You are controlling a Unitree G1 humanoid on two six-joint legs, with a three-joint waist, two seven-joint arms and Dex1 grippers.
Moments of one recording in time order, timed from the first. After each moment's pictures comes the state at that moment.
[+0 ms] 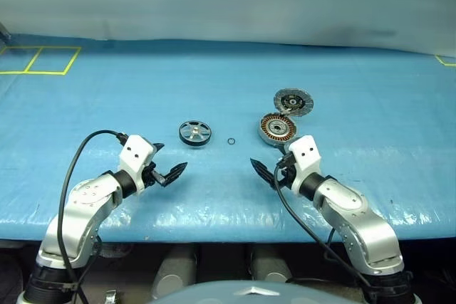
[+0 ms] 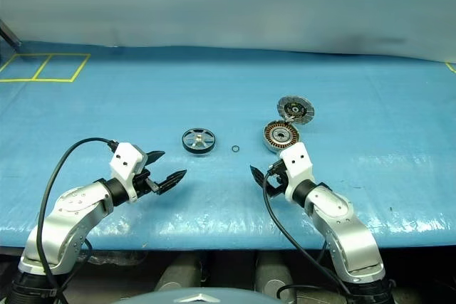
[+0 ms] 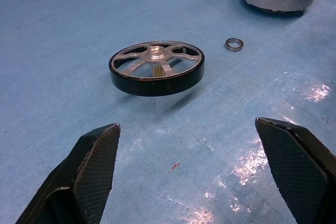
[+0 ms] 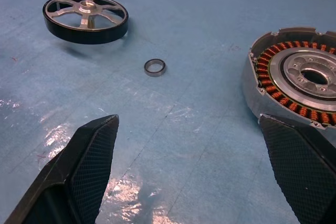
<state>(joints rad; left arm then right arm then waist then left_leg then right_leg) 0.05 0.55 0.03 -0.43 -0.32 0.57 -0.58 0.05 -0.37 0.06 -0.52 0.26 0.69 0.40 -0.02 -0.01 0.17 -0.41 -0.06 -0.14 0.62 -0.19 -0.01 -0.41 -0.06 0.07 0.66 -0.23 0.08</state>
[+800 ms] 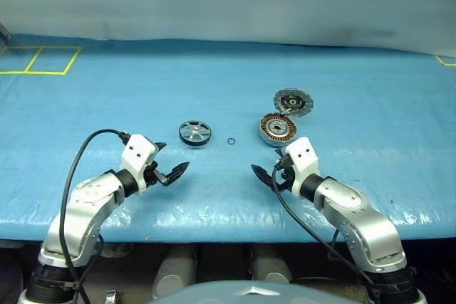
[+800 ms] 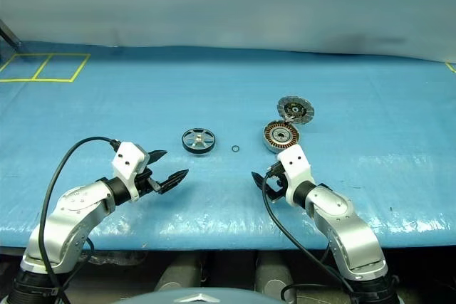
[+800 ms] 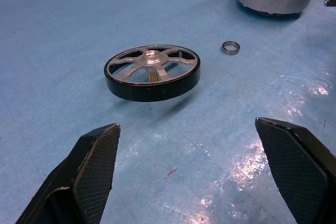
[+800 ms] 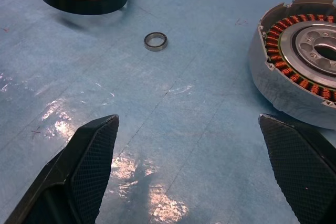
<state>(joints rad) 0.04 0.55 0.02 -0.43 -0.32 0.57 -0.58 0.02 -0.41 0.08 -0.52 0.26 0.77 0.40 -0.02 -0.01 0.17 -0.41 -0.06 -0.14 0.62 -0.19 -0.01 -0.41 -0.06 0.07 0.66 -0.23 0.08</state>
